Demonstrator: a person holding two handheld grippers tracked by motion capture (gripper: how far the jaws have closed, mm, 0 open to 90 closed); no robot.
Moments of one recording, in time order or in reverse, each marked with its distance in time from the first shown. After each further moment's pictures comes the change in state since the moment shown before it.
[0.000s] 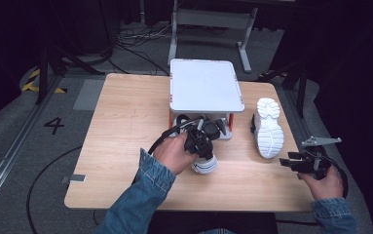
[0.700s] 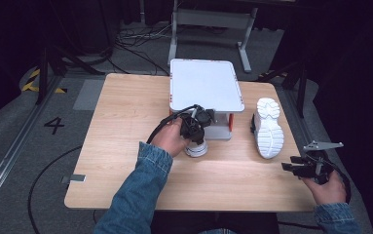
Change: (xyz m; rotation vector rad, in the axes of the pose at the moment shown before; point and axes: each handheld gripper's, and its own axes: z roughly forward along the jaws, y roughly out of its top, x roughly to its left) left arm 0.061 -0.003 0.028 0.018 0.173 -0.058; right arm 0.001 -0.011 0.000 0.021 -0.005 0.005
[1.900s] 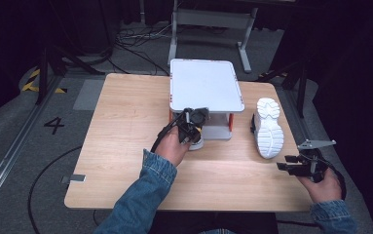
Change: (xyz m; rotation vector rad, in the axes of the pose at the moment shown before) left arm -0.011 -0.011 0.007 -0.055 0.119 -0.284; right arm 0.009 0.007 0.006 0.019 0.030 -0.035
